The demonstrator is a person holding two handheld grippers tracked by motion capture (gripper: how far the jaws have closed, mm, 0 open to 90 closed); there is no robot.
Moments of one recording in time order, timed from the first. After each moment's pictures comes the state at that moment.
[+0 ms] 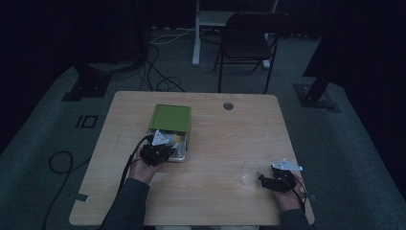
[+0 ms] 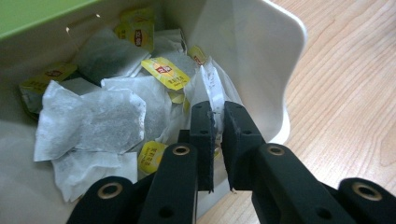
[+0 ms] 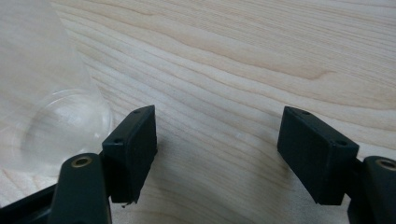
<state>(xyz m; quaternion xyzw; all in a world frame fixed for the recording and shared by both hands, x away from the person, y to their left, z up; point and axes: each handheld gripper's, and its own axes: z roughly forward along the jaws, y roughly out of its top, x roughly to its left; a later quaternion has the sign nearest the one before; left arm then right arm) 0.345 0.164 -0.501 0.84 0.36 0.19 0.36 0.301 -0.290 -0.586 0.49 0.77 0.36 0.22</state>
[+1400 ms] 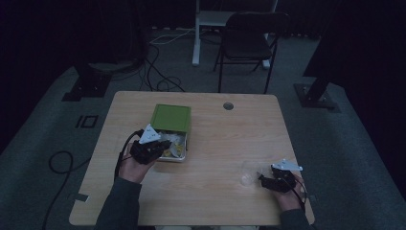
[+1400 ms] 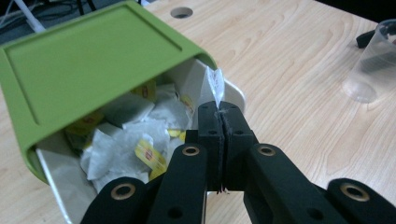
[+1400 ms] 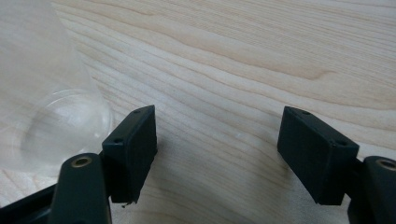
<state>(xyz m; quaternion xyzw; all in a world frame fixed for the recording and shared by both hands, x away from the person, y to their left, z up) 0.322 0.176 -0.443 0.83 0.33 0.20 0.41 0.301 -0.290 -0.586 0.49 0.77 0.36 0.22</state>
